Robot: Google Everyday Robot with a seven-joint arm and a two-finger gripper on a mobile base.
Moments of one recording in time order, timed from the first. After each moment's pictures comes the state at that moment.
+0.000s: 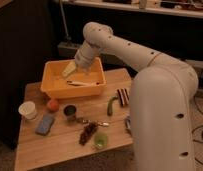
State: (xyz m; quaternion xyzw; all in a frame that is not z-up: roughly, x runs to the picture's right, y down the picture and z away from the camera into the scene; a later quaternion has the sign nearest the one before) arm -0.128 -0.080 0.748 -0.41 -0.06 0.49 0.76
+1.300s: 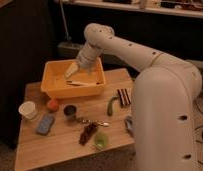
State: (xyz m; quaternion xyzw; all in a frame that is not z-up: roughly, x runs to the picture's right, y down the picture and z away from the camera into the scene) arm -0.101 -0.076 0.757 -0.38 -0.03 0.52 0.76
